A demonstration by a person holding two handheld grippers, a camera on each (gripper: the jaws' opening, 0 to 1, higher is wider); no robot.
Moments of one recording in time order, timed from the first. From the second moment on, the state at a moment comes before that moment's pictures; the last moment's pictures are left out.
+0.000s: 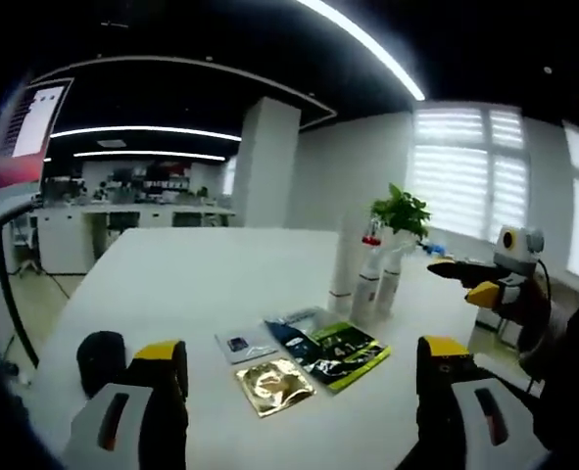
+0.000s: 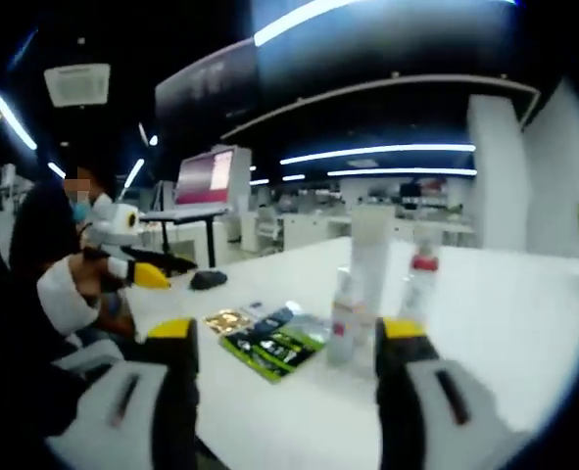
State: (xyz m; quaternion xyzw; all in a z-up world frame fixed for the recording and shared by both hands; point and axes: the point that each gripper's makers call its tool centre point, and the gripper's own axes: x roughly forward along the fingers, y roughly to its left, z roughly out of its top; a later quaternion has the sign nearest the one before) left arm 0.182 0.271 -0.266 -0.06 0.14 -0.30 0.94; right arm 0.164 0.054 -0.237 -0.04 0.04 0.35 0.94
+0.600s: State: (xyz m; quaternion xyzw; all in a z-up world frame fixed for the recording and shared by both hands) left arm 0.157 0.272 -0.242 -0.04 0.12 -0.31 0.94; right arm 0.144 0.027 -0.230 -0.03 0.04 0.30 0.95
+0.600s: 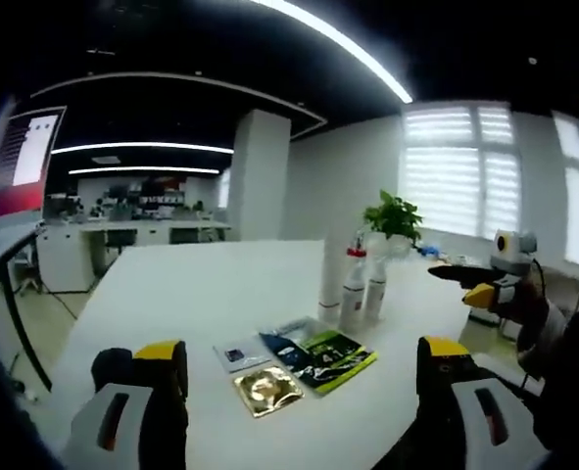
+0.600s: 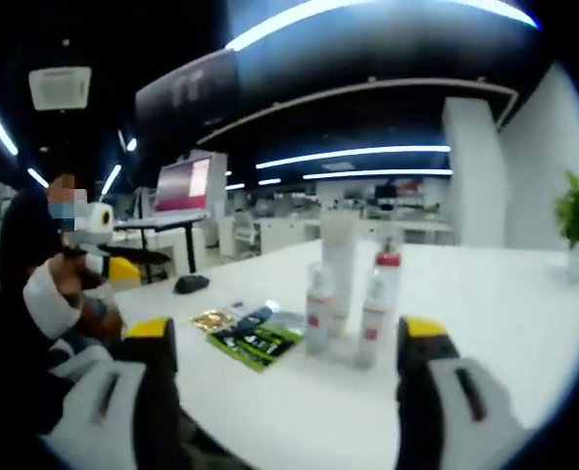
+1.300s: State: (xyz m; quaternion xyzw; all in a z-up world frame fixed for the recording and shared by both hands) left arm 0.136 0.268 -0.238 -0.02 0.13 -0.33 0.94; right arm 0.122 0.019 -0.231 -0.04 0.05 0.28 0.96
